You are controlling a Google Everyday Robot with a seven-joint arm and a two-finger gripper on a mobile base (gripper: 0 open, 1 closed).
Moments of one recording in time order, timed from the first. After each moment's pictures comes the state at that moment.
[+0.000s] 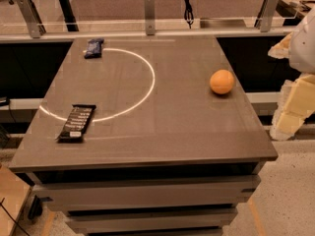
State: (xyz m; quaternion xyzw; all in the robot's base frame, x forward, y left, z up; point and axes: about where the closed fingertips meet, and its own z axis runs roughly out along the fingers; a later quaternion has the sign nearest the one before) arm 0.438 -0.217 0.976 -0.60 0.78 -0.03 0.16
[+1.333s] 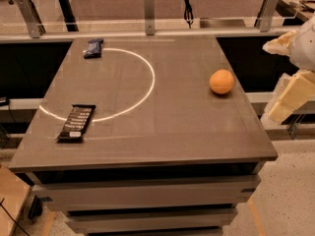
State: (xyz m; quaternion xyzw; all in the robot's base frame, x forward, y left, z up) arm 0.473 -0.217 0.969 -0.60 0.76 0.03 0.26
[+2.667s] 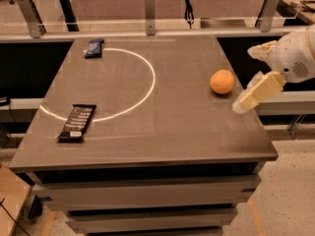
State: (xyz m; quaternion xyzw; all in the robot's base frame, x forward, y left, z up) arm 0.539 -0.205 0.931 -0.53 0.76 0.11 0.35
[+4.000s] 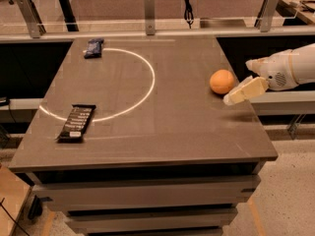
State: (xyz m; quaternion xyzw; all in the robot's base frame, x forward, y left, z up) arm 0.619 -0.233 0.865 -0.43 0.79 0.18 0.40
